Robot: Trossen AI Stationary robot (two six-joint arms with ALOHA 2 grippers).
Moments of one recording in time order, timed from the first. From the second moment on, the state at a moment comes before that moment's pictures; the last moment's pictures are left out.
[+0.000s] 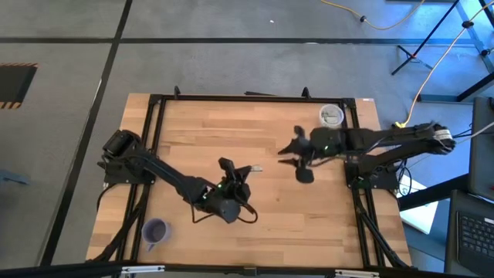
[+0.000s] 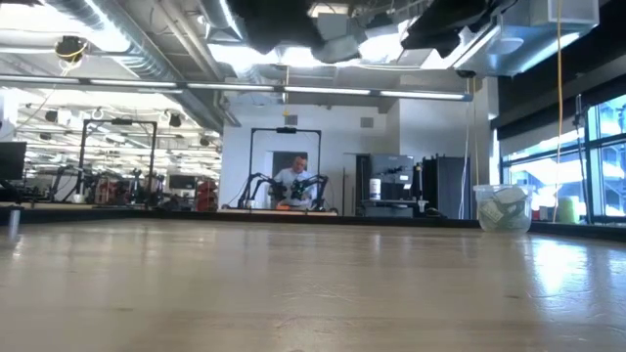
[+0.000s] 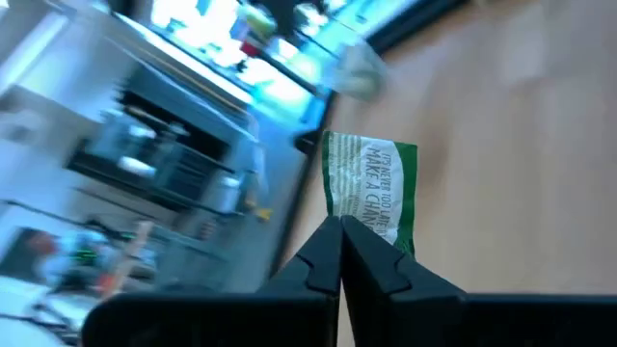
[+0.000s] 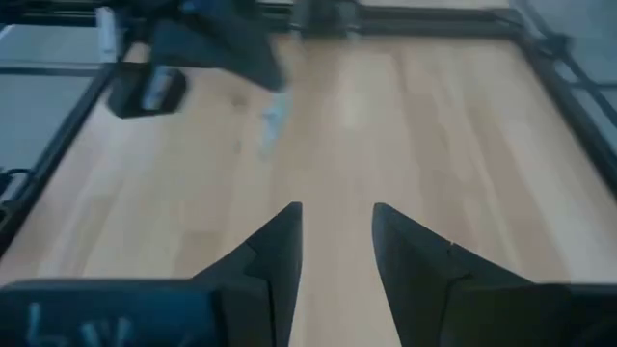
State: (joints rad) left arm -0.46 1.78 1.27 -0.28 -1.19 0.13; right arm 0.04 1.10 0.91 -0.34 0.04 0.02
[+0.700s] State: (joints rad) left arm -0.44 1.78 1.27 0.03 -1.26 0.42; right arm 0.16 1.27 0.91 -0.06 0.10 0.02
